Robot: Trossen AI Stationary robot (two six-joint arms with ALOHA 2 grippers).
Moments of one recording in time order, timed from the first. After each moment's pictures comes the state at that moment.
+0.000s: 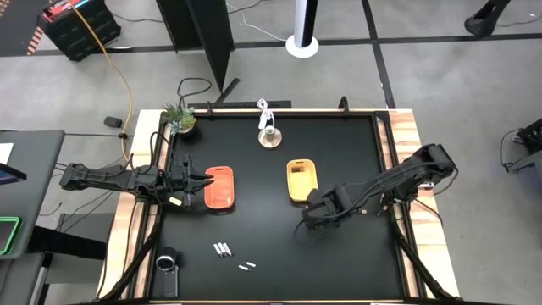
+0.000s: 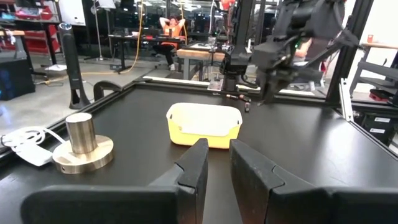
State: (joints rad) left arm -0.11 0.09 0.02 0.07 -0.27 -0.05; right arm 0.35 1.66 1.23 -1.06 0.15 0.96
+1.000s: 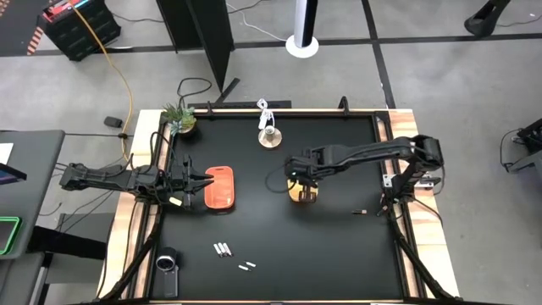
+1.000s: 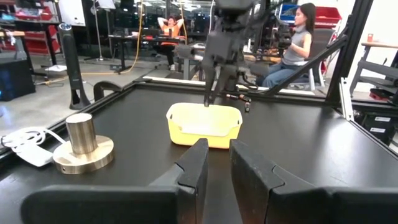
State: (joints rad) left arm -0.11 0.09 0.02 0.07 -0.27 -0.05; right arm -0.04 1.71 1.27 -0.84 0.16 0.02
